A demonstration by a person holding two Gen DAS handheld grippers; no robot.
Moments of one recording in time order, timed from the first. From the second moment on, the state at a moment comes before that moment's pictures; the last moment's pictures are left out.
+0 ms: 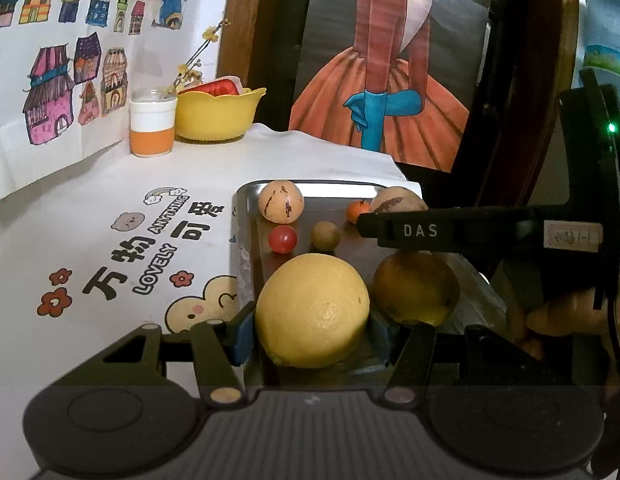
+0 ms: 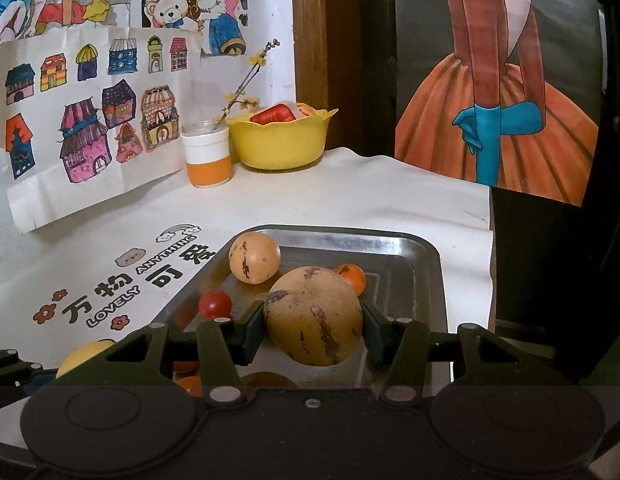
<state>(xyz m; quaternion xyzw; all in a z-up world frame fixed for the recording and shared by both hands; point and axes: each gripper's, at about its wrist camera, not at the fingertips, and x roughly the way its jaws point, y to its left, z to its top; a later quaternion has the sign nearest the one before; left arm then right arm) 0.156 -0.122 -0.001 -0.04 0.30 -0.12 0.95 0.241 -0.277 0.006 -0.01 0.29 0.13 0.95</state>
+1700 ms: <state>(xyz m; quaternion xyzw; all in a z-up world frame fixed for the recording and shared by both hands) 0.150 -0.113 -0.001 -0.05 0.28 -0.12 0.95 0.237 -0.278 0.004 -0.01 0.29 0.12 0.95</state>
